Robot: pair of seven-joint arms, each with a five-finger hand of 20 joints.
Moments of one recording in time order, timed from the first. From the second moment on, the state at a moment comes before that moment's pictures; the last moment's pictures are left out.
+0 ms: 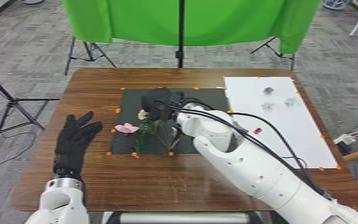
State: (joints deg) left arm 120.3 -71.3 -91.2 -116.9 55.7 18.0 7.9; right arm -60.6 -73.1 41.6 -86.5 -146.3 -10.2 -3.1
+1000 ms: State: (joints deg) left arm 120.4 -71.3 -91.2 -116.9 55.7 18.0 7.9; right arm -61.0 -71.1 40.7 -87.2 -145.3 -9.6 -3.0
